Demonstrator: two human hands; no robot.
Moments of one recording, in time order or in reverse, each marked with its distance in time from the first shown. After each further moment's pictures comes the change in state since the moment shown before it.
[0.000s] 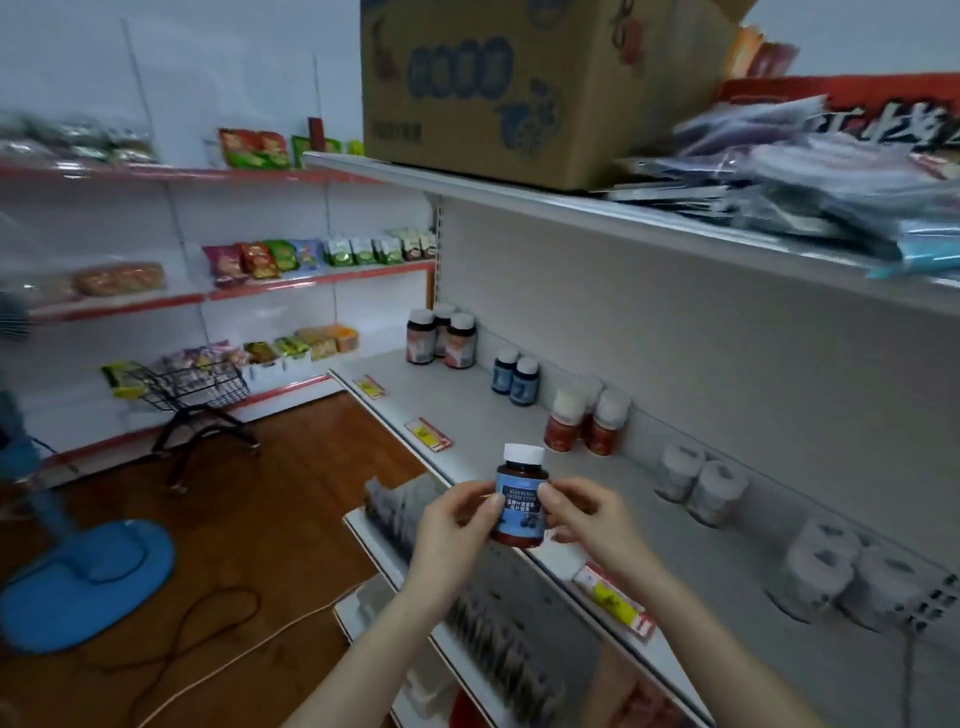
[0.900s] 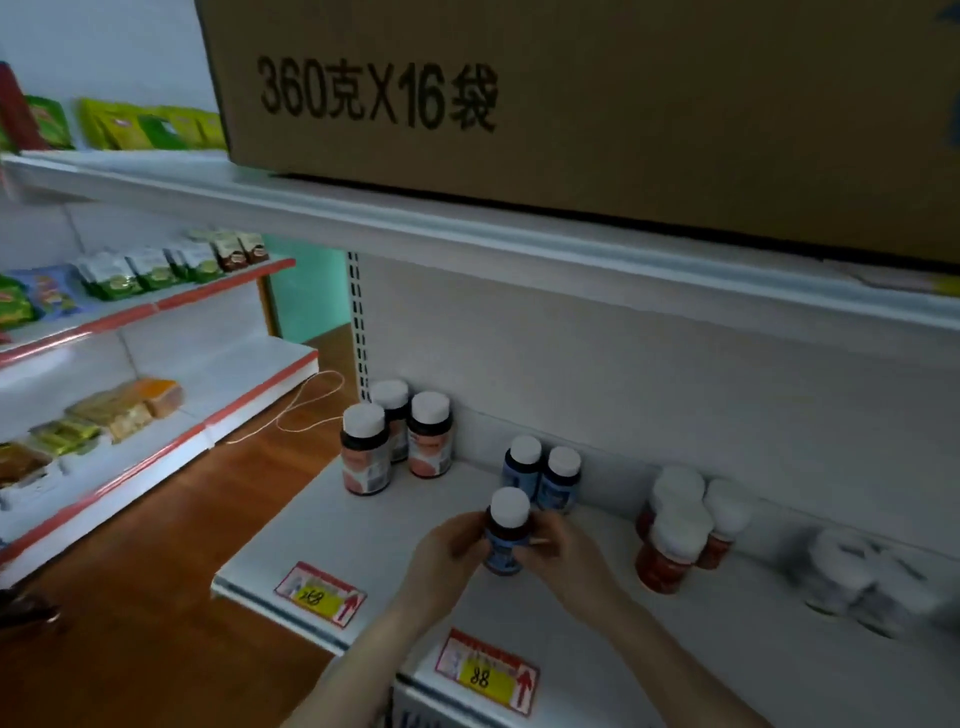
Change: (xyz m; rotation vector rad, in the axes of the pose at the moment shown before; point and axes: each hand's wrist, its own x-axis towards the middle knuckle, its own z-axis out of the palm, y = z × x) left_hand 0.384 -0.092 -0.092 0.385 -0.577 0.120; right_hand 0.308 0.040 0.114 -0.298 0.285 0.162
